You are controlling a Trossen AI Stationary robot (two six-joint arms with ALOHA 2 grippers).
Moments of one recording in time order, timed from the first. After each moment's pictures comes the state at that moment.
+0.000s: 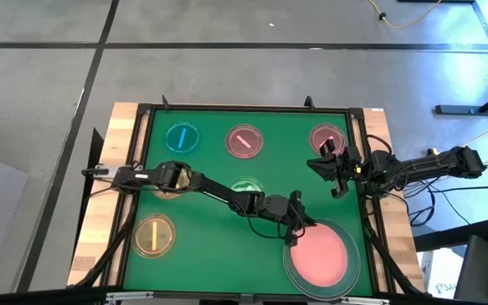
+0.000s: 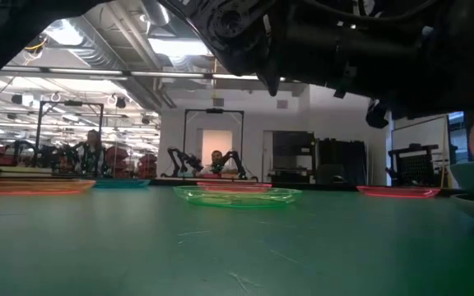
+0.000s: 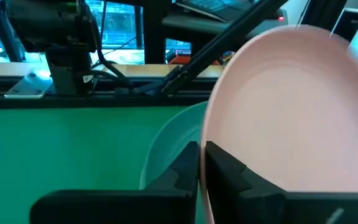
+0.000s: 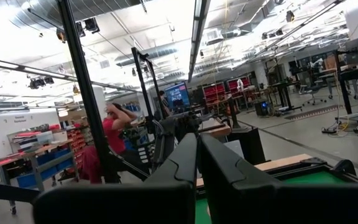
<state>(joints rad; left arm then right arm) -0.19 2.46 1.78 0.47 -0.04 -0.10 0.10 0.68 0.23 0.81 0.07 0.24</state>
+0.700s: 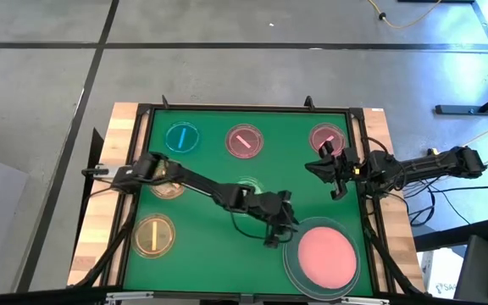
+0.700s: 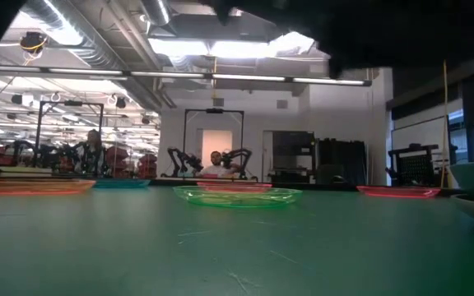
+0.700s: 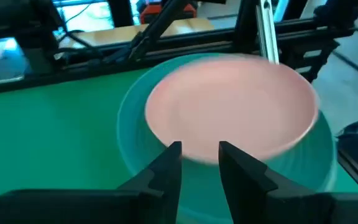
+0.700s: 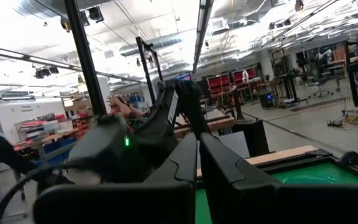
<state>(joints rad) -0.22 2.18 1.64 0.08 0.03 0.01 0.10 0.68 0.23 0.77 0.03 0.24</state>
